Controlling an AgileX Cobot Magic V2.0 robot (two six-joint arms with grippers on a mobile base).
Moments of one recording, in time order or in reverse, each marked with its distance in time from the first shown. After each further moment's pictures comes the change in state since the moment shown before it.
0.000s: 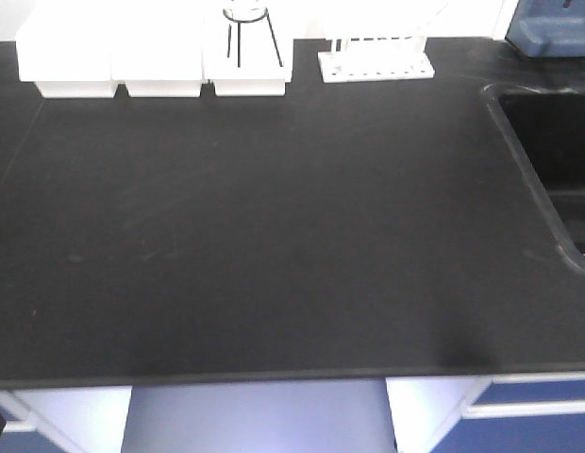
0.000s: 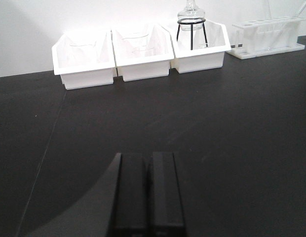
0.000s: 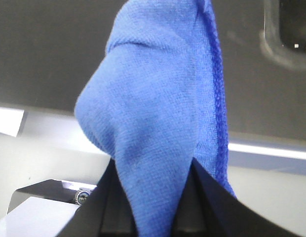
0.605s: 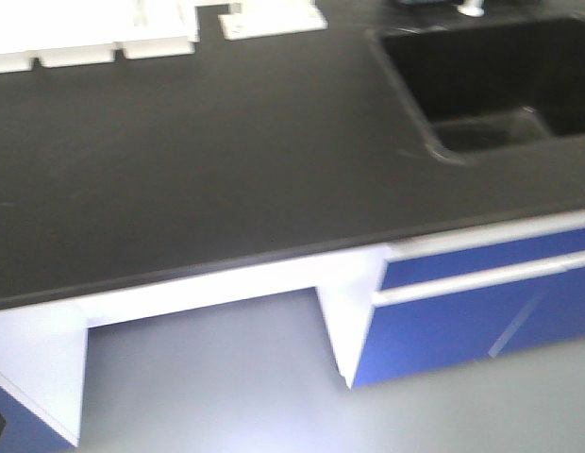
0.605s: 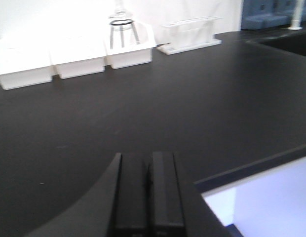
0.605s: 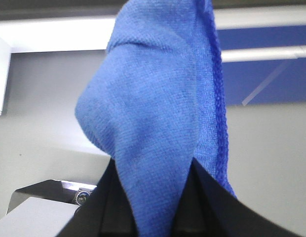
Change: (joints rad) left arm 0.000 0.000 0.000 0.000 0.000 0.000; right arm 0.000 0.000 0.000 -0.002 0.001 0.000
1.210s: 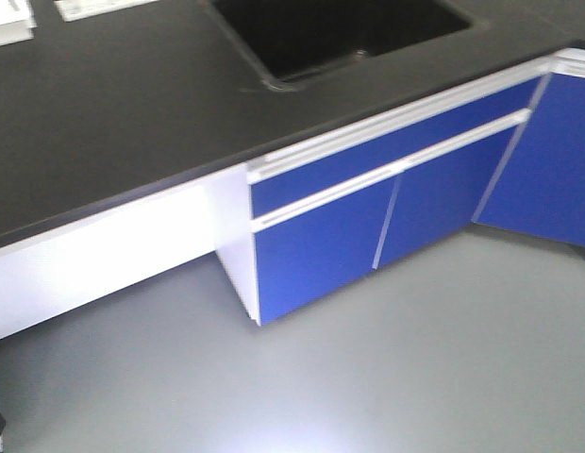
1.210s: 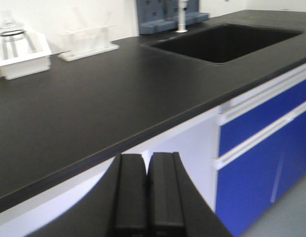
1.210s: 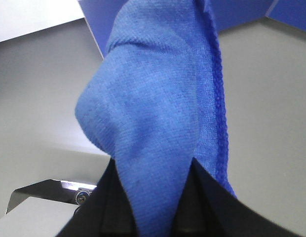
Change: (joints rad) left arm 0.000 0.000 0.000 0.000 0.000 0.000; right arm 0.000 0.000 0.000 -0.001 0.000 0.000
